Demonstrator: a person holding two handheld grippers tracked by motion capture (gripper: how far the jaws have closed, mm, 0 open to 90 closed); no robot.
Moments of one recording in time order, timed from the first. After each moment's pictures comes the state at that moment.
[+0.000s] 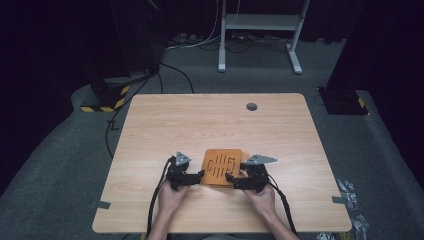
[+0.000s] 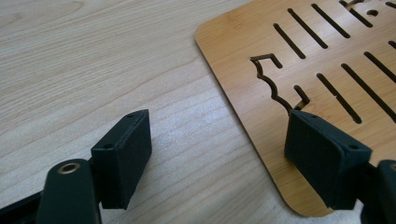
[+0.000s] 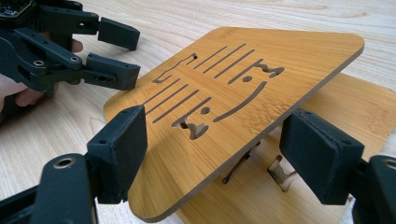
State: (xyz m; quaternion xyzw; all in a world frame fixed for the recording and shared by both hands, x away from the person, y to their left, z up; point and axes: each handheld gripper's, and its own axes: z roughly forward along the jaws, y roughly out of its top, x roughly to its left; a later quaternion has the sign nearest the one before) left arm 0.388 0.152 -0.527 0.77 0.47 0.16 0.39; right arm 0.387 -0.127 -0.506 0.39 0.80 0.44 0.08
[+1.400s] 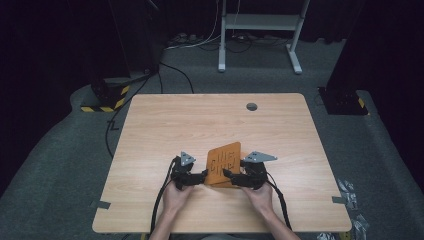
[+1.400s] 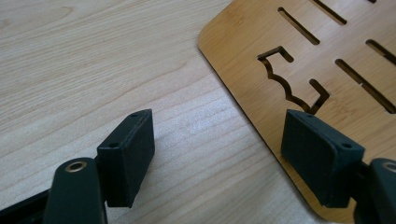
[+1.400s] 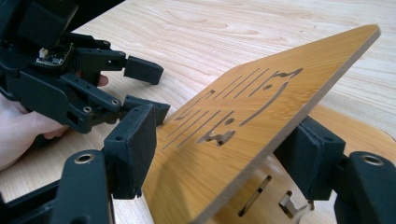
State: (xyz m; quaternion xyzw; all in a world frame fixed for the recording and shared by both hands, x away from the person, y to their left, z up) left arm 0.388 0.137 -0.526 0.77 0.47 0.17 0.38; right arm 0.384 -0.117 -0.486 0.38 0.79 0.47 0.10
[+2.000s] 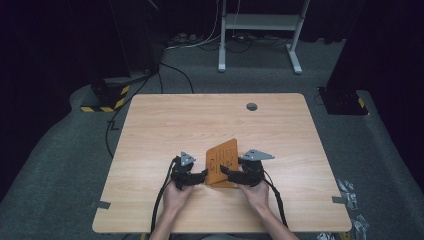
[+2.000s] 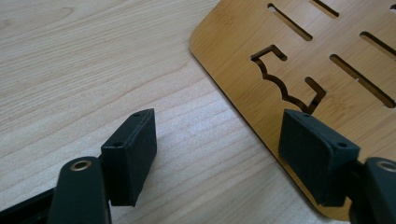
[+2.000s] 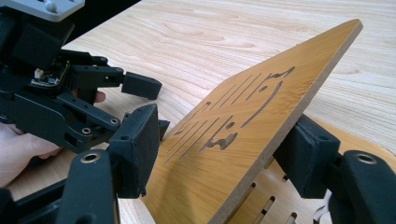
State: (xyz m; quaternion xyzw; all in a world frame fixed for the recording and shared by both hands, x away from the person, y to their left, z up) left arm 0.388 0.137 -0.526 0.77 0.48 0.17 0.39; right arm 0.388 -0.109 -0.483 0.38 0.78 0.48 0.11
